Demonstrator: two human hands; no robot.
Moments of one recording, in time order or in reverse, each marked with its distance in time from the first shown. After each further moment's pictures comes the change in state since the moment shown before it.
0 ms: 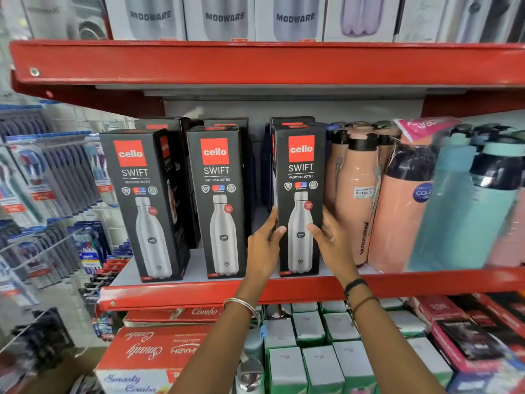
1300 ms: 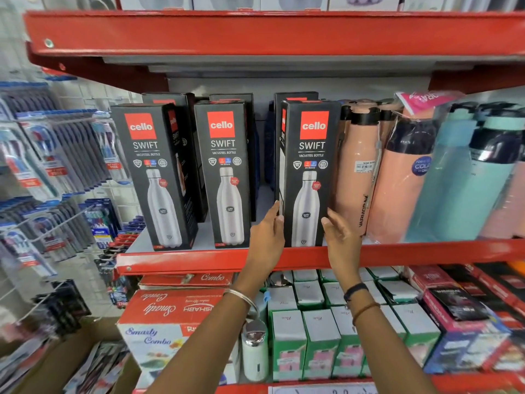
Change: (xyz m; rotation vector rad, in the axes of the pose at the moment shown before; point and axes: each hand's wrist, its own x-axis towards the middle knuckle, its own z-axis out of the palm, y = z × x) left_hand -0.054 0.049 -0.019 0.191 -0.035 -0.143; right_hand -0.066 -0.005 0.009 0.045 0.325 0.152
